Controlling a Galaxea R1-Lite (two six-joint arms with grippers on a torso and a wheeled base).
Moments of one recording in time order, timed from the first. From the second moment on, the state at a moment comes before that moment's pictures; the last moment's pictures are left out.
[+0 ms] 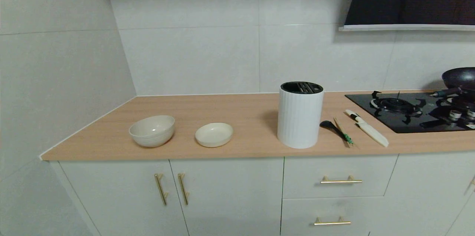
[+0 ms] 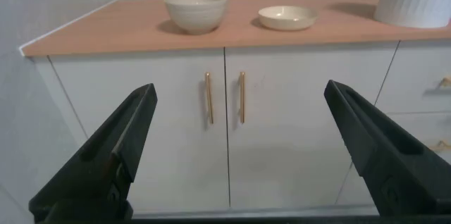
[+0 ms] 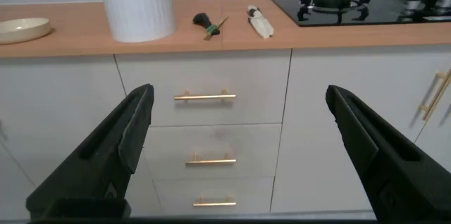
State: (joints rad) left arm 0.00 0.00 0.00 0.00 -0.02 0.01; right arm 0.00 0.00 0.00 0.00 -0.01 0.01
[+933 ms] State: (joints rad) left arm 0.00 0.00 0.00 0.00 -0.02 0.01; right arm 0.00 0.00 0.00 0.00 -0.01 0.01
